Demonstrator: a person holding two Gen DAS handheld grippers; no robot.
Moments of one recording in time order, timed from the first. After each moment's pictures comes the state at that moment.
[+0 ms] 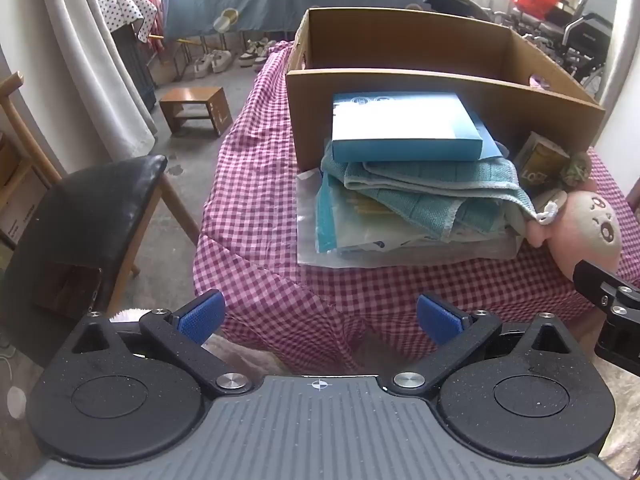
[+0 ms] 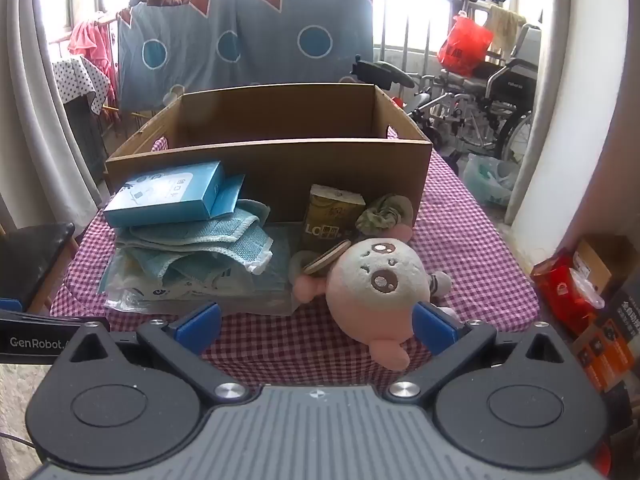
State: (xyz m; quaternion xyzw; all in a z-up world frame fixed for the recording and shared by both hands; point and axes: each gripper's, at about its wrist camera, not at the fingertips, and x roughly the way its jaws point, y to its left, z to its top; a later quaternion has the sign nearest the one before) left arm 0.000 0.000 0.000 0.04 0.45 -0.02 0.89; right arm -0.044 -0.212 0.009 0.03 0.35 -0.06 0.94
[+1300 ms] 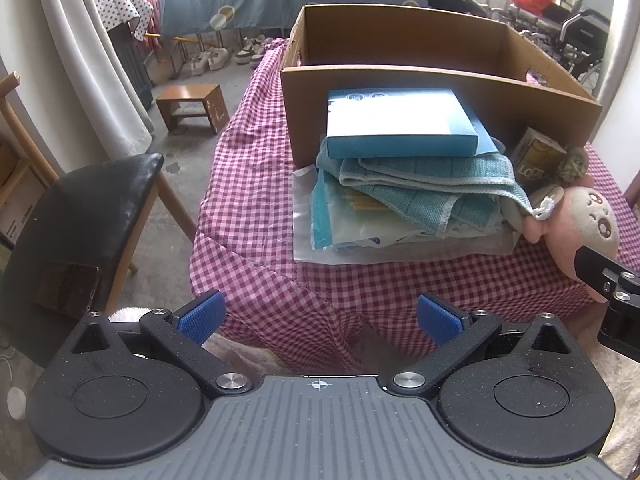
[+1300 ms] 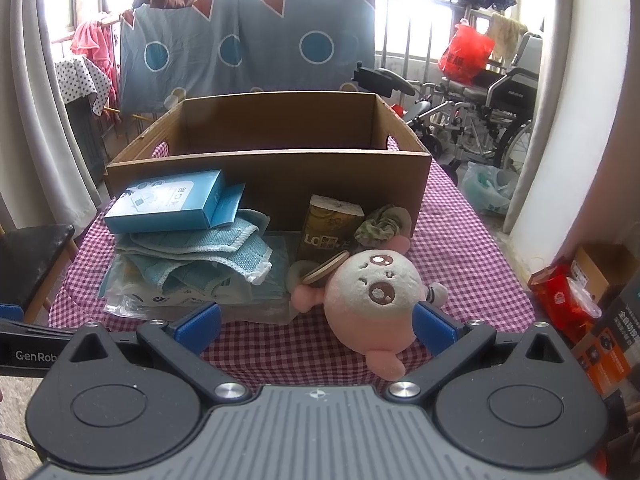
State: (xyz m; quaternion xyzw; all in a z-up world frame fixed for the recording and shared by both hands) left arm -0.001 -0.003 -0.002 0.05 0.45 -0.02 0.89; right arm -0.043 -0.211 0.013 0.02 0.33 -0.06 0.94
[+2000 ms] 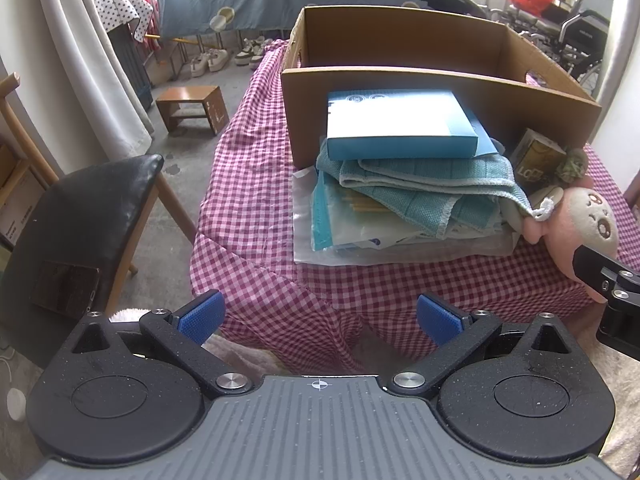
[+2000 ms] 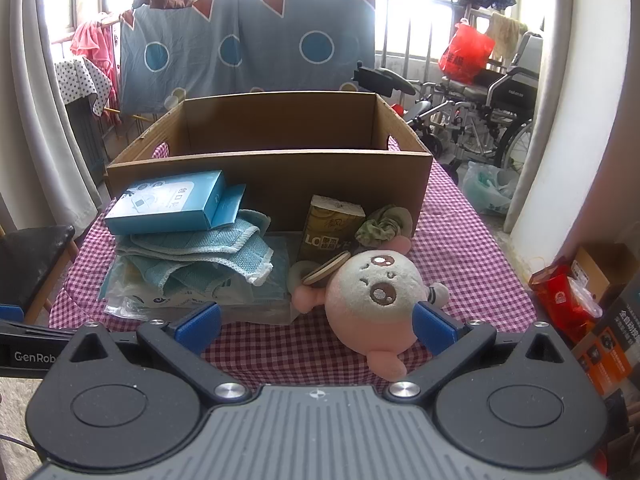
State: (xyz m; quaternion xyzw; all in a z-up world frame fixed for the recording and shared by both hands) left arm 0.000 -0.002 -0.001 0.05 0.45 -0.02 0.89; right arm -0.042 -0.211 0.014 0.03 0.33 -0.06 0.94
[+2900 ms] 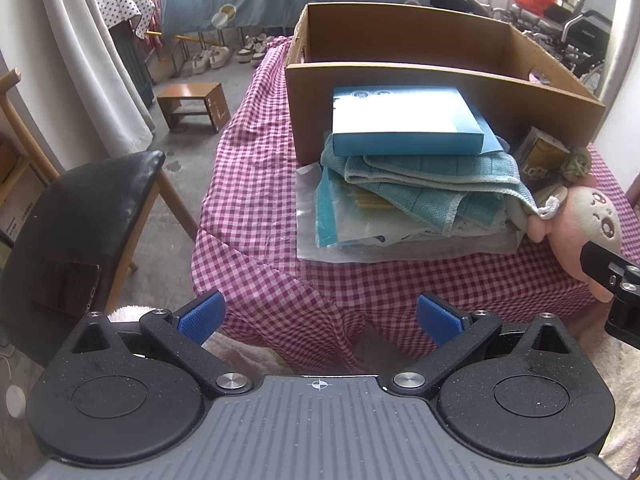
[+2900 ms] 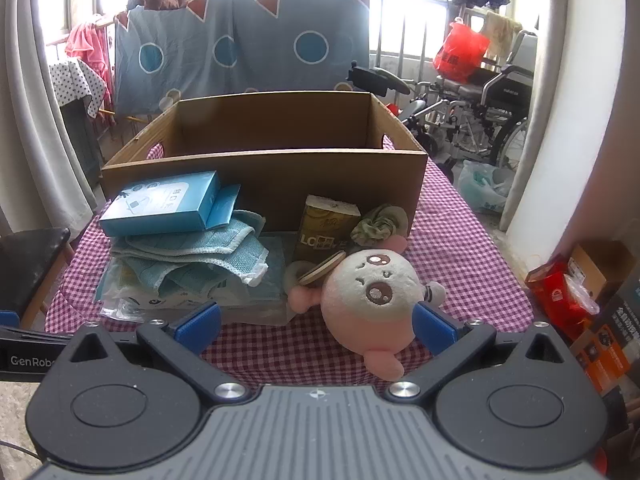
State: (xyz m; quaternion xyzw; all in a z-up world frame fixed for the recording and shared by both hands) left arm -0.001 -0.001 -0.002 0.04 0.45 -0.03 0.89; right arm -0.041 -0.212 0.013 0.03 0.33 -0.07 0.94
